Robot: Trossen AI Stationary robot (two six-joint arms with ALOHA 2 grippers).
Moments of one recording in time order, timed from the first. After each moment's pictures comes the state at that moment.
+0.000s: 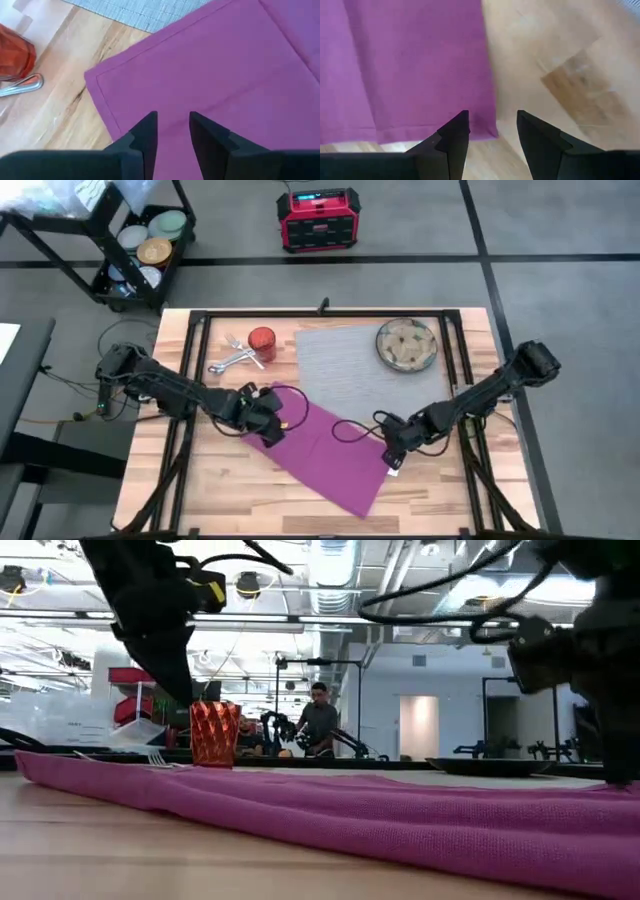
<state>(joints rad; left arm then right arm) -0.31 1.46 0.96 -0.79 -0.47 -0.78 0.46 1.46 0.61 -0.30 0.00 1.23</state>
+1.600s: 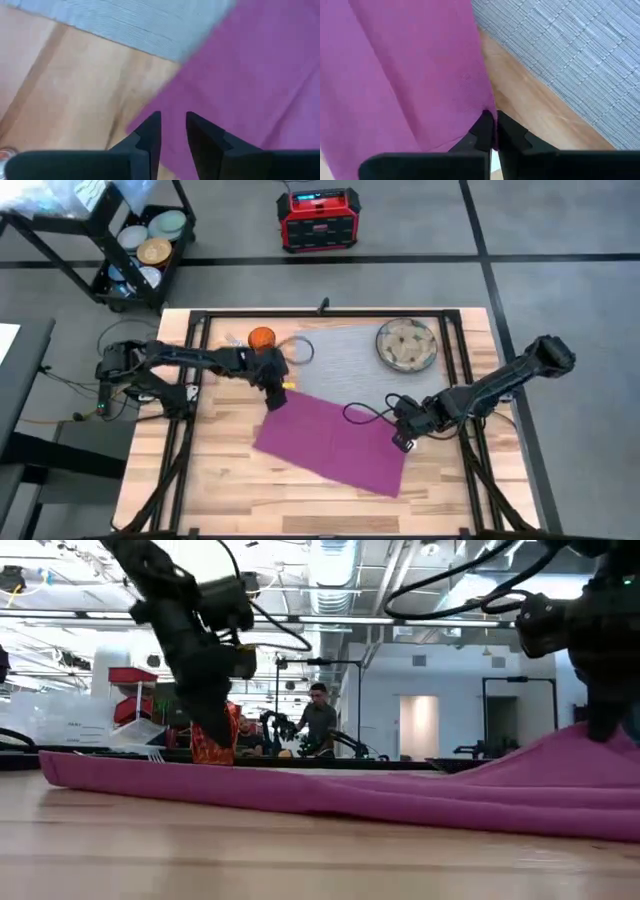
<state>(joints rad) 0.32 1.46 0.76 -0.38 0.16 -0.22 0.41 1.26 0.70 -0.77 0.13 1.15</state>
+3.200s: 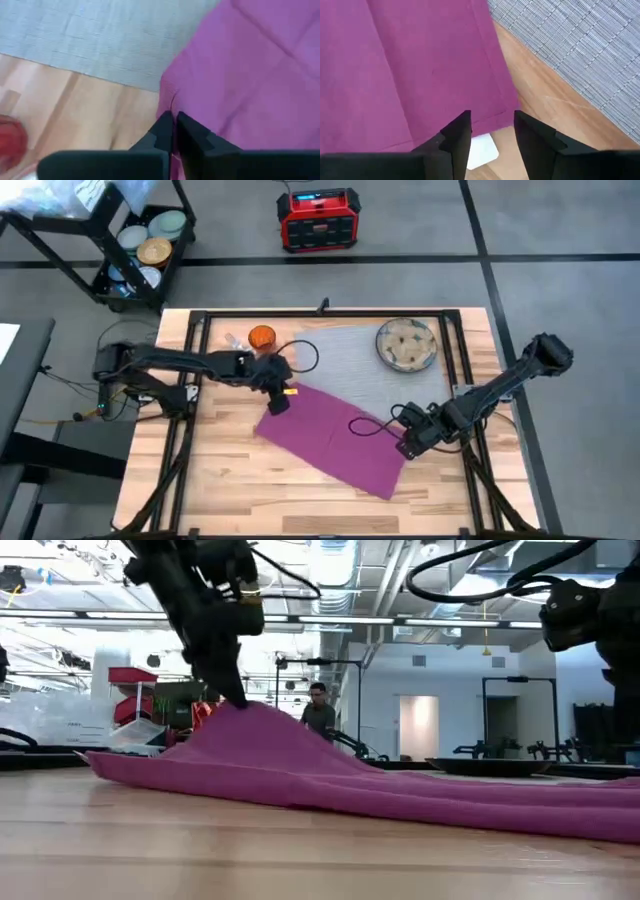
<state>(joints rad) 0.09 1.37 0.88 -0.51 -0.10 -0.24 0.54 1.26 0.69 -0.77 0.21 1.29</state>
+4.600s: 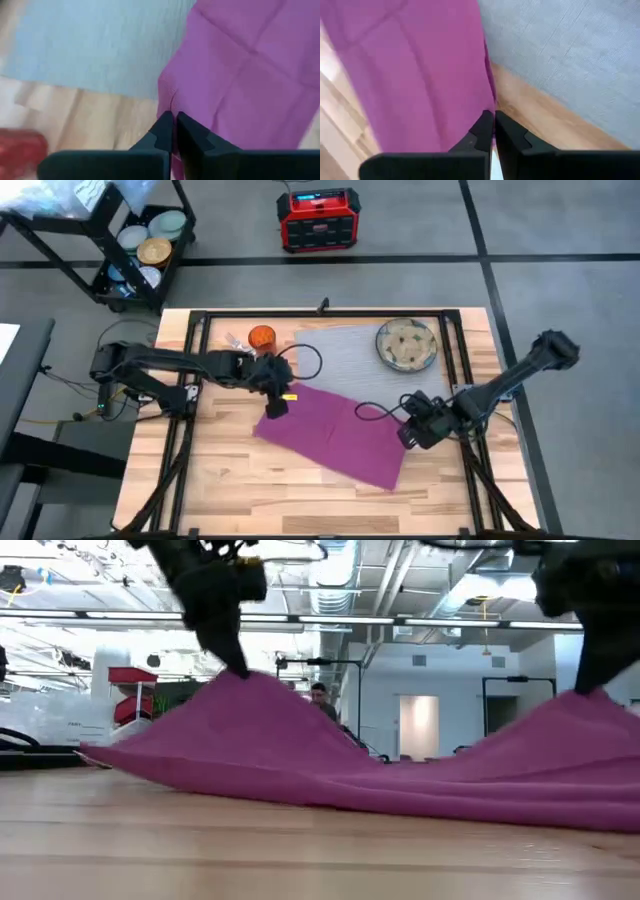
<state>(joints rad) 0.04 1.37 1.07 -0.68 -0.19 -0.17 0.53 1.11 0.78 -0.89 0.36 1.39</state>
